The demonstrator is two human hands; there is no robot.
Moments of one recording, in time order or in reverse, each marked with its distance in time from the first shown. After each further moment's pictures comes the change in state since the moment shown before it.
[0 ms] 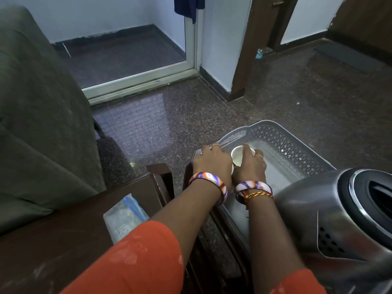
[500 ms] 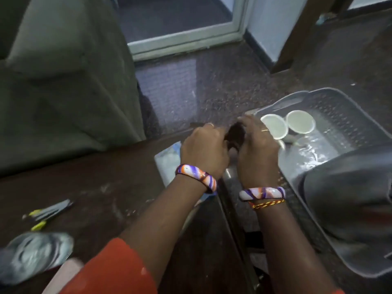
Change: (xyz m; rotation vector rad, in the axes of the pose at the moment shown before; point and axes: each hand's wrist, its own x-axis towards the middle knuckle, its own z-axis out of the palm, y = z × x) left_hand -0.120 -0.084 0.005 -0.374 0.311 -0.214; right_hand -0.107 -0.043 0.061 0.153 0.407 -0.666
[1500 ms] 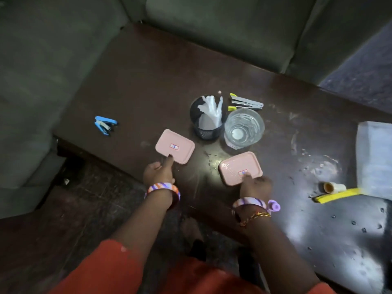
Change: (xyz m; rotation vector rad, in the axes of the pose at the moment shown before) left_hand -0.386 -0.338 -0.009 -1.195 0.913 -1.749; right_hand -0.320 -0.209 0.151 0.056 -0.797 0.892
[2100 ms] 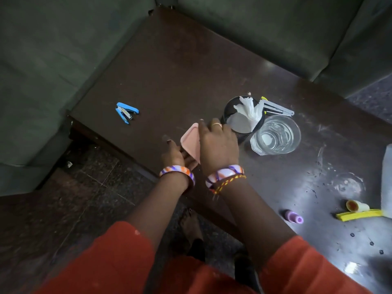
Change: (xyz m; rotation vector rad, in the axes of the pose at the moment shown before) left_hand 0.020 0.039 -0.006 -0.273 -0.229 -0.255; right_hand -0.090 -0.080 0.091 -1.097 -0.279 -1.178
